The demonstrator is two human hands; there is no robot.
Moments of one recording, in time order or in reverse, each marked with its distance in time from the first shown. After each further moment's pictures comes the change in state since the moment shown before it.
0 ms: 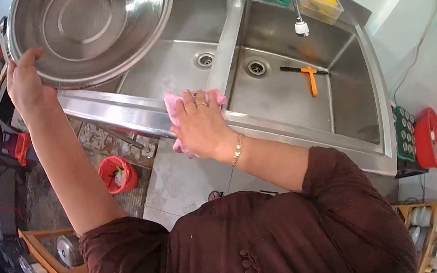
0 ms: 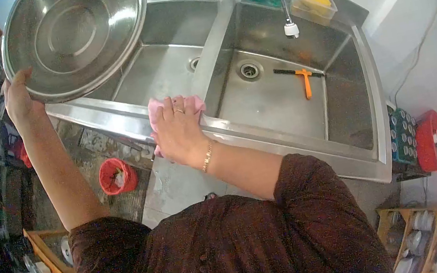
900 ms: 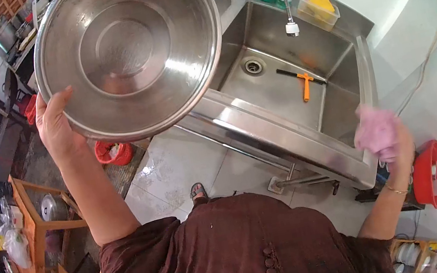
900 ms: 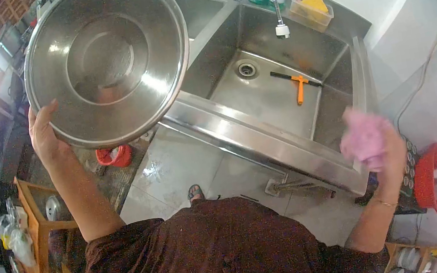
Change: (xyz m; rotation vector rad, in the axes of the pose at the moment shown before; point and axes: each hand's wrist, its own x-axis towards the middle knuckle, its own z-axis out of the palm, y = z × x) left_hand -0.210 0.067 -0.021 0.068 0.099 -0.061; right_hand -0.318 0.275 -0.205 1.111 0.554 1.021
